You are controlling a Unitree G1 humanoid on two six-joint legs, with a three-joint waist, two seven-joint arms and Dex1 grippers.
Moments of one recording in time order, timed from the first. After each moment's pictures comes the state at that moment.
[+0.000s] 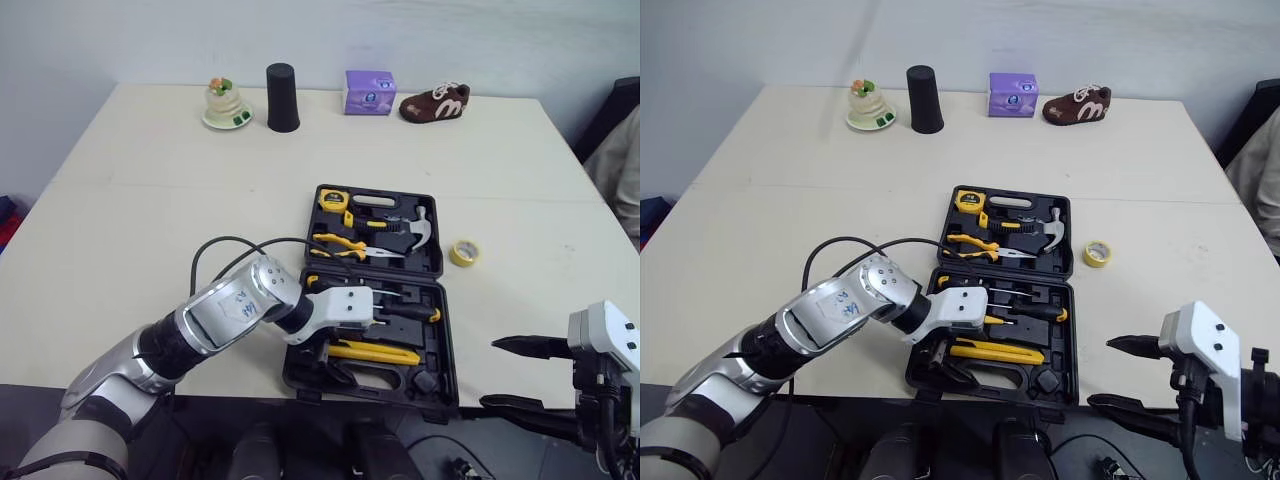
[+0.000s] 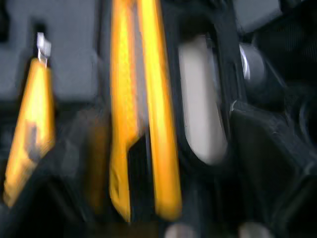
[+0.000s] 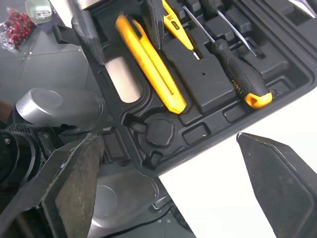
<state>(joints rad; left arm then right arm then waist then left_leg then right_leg) -0.82 0.59 -0.67 -0.35 -0.29 0.97 -1.04 0.52 -1.01 -0.84 -0.81 0.84 0.85 1.10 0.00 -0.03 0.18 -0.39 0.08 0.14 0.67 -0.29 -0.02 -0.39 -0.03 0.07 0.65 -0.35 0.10</state>
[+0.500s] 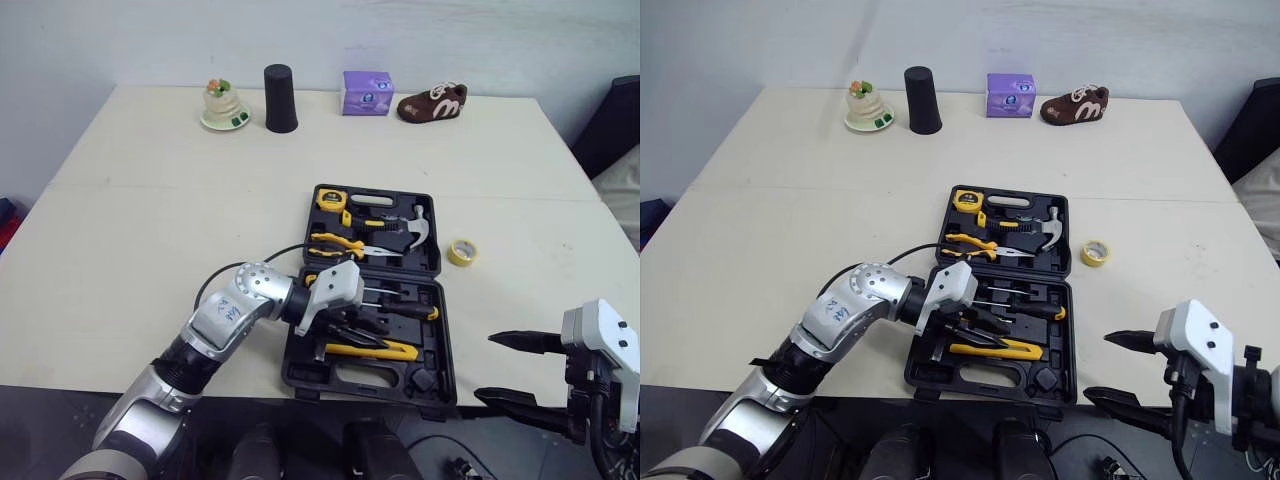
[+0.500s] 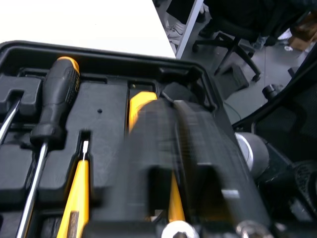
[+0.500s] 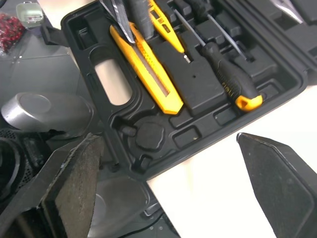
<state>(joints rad) -0.61 0.42 -0.45 -0.12 -0.34 0.51 -1.12 0.48 -0.99 -0.78 -0.80 0.81 0.82 1.06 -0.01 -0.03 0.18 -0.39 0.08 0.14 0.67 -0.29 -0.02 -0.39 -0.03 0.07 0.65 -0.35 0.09</state>
